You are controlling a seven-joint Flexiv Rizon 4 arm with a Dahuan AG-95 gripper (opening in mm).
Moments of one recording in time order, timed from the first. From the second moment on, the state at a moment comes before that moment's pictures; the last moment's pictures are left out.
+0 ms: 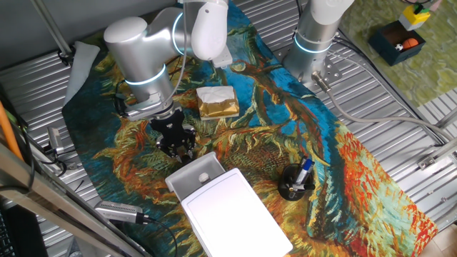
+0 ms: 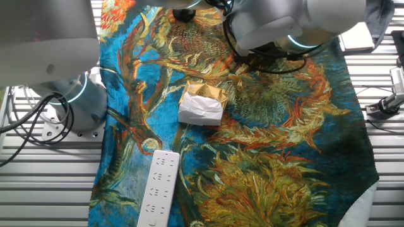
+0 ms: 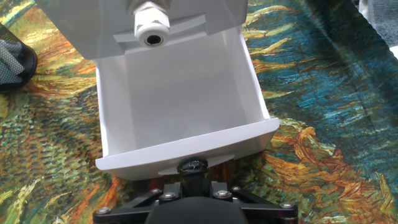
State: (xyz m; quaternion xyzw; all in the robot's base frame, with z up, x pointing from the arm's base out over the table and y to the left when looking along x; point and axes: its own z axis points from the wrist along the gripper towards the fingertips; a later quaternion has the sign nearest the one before) arm 0.554 0.152 0.066 -0.65 0.73 0.17 0.11
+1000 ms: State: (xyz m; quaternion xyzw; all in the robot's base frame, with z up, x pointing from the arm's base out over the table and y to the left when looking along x) arm 0.554 0.158 0.065 -0.65 0.73 0.17 0.11
